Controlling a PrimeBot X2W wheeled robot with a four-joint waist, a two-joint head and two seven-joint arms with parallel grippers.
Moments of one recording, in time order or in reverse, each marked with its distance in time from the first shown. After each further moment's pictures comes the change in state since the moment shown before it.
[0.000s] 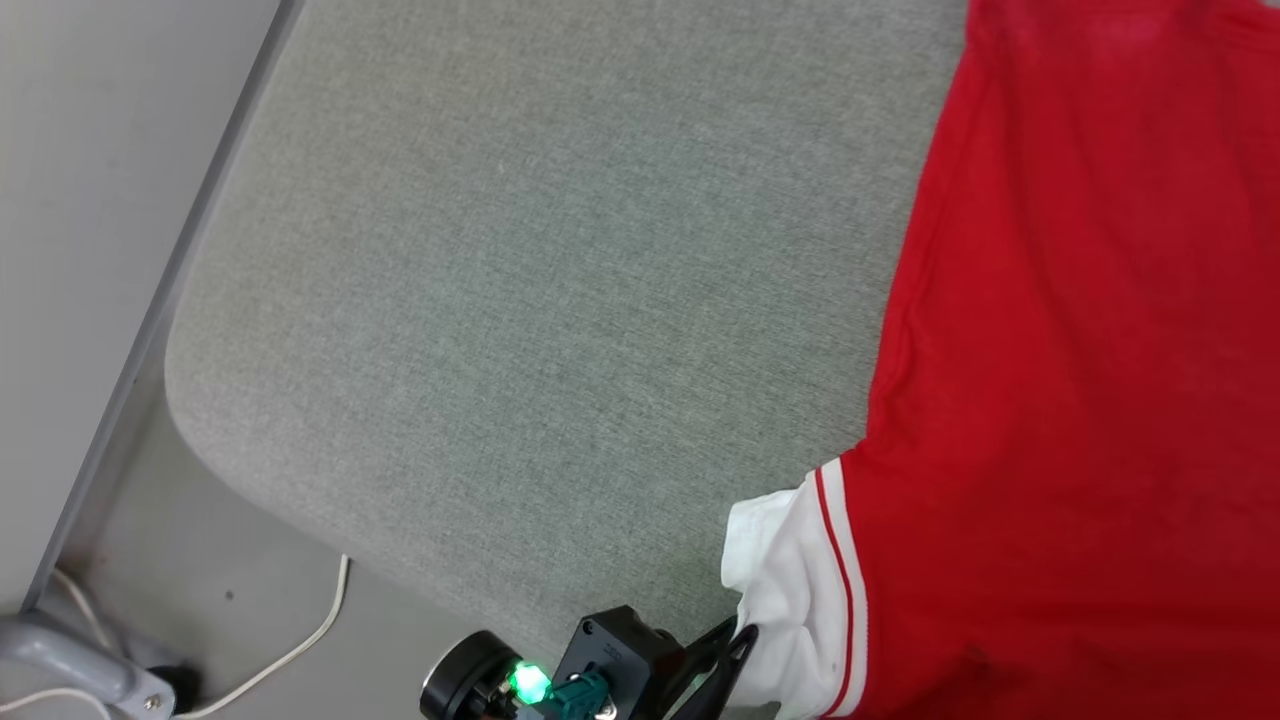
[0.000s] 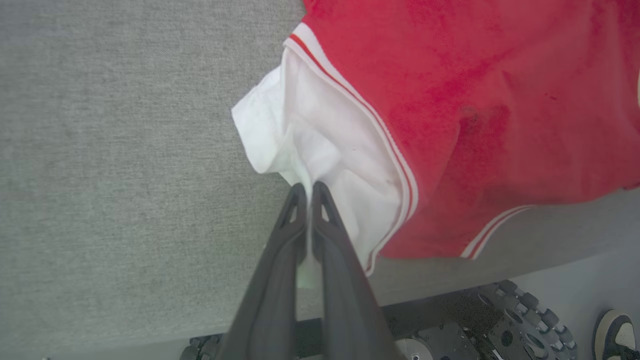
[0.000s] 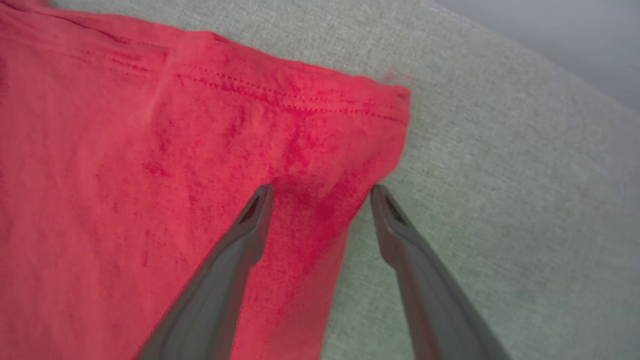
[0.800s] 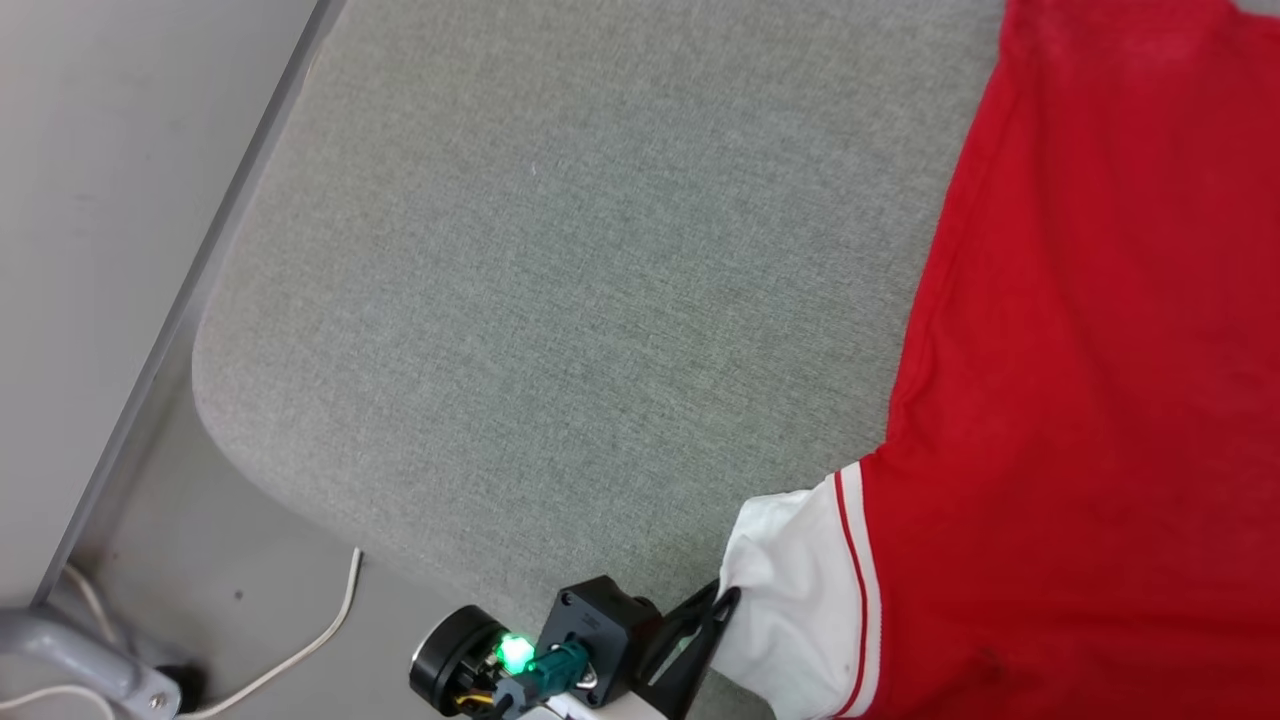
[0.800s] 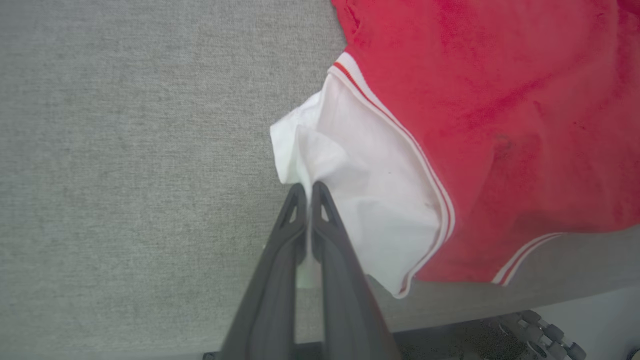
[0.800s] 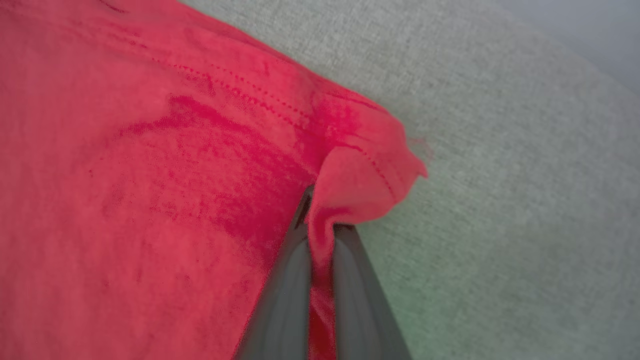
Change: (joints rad) left arm -0.036 -0.009 0.022 0.056 -0.011 0.002 -0.071; right arm 0.065 -0.024 0.053 0.063 -0.019 0.000 -0.059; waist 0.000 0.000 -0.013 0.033
